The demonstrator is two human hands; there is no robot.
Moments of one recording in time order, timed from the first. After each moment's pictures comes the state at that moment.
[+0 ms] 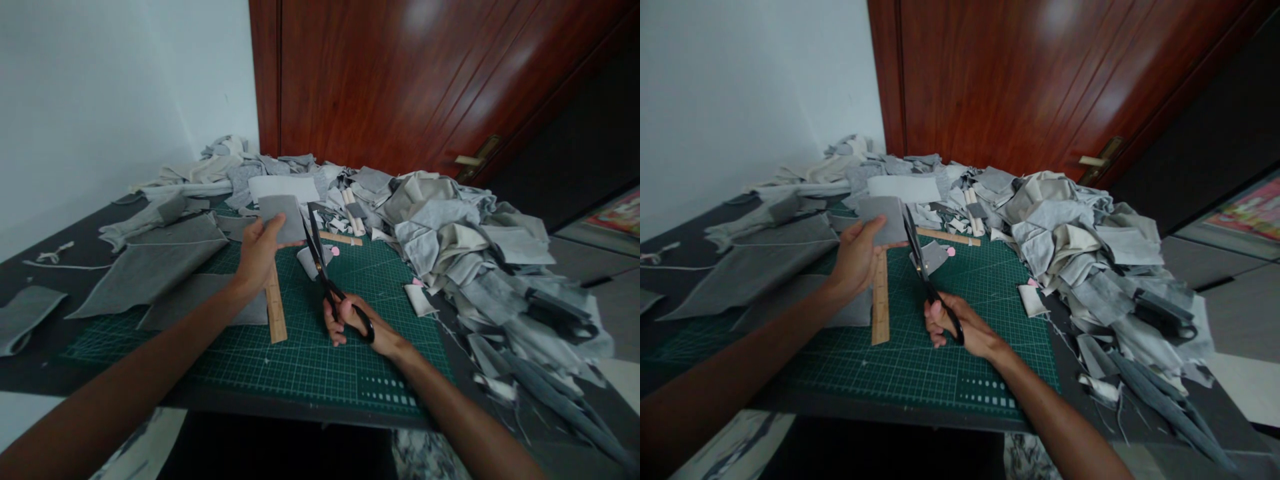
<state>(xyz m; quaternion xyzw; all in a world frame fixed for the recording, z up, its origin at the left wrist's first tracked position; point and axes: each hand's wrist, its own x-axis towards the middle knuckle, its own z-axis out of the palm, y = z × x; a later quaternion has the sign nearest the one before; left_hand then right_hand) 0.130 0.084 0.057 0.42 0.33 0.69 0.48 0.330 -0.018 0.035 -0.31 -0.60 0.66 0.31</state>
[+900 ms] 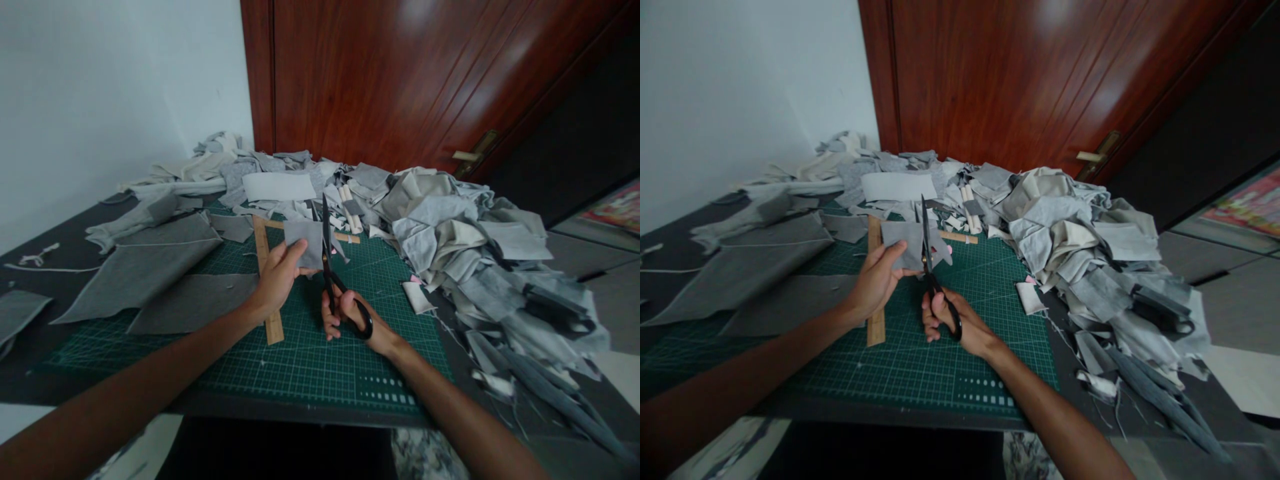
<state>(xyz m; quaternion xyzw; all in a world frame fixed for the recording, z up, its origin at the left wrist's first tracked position) 0.158 0.055 0.032 0.44 0.31 0.60 0.60 0.329 -0.014 0.028 -0.30 -0.61 0.64 0.36</state>
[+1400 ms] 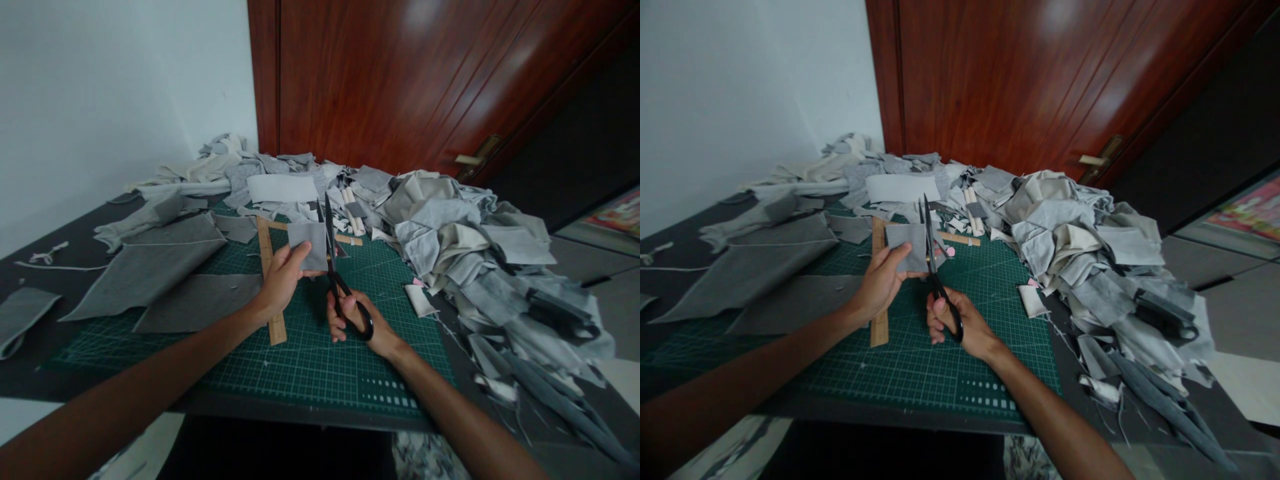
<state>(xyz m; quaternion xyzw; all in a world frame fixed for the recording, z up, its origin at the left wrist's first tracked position) 0.159 0.051 0.035 0.44 0.30 0.59 0.61 0.326 -0.016 0.030 -0.30 -0.60 0.64 0.38</state>
